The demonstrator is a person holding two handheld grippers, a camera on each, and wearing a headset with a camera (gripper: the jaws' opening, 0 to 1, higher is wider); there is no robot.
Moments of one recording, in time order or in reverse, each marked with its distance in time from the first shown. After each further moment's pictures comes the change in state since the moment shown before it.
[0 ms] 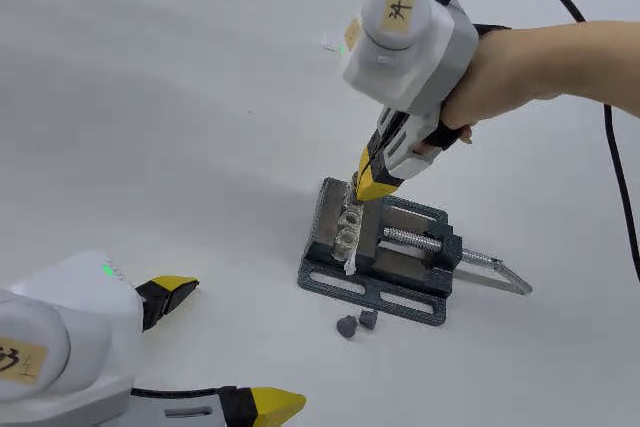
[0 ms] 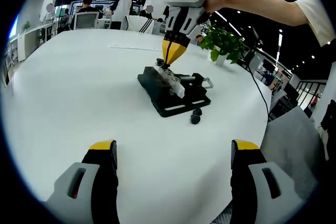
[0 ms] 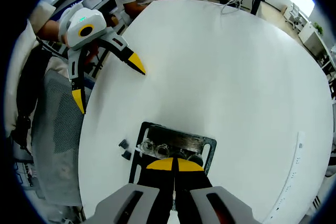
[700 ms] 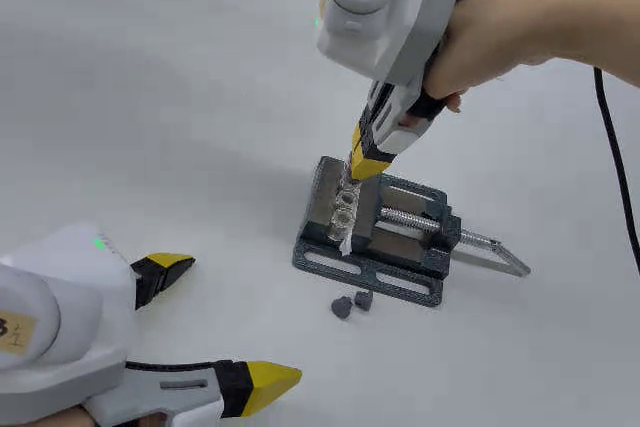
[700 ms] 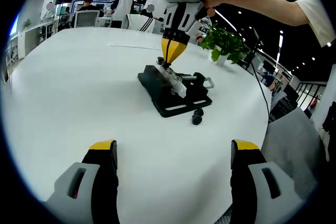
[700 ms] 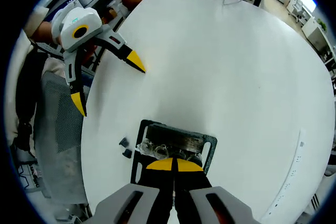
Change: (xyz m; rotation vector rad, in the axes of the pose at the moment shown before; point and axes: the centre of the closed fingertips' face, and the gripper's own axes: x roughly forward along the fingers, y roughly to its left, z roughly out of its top) left arm 0.005 0.001 -0.001 -0.011 0.005 -0.004; right arm 0.002 -0.003 0.004 0.033 0.101 0.017
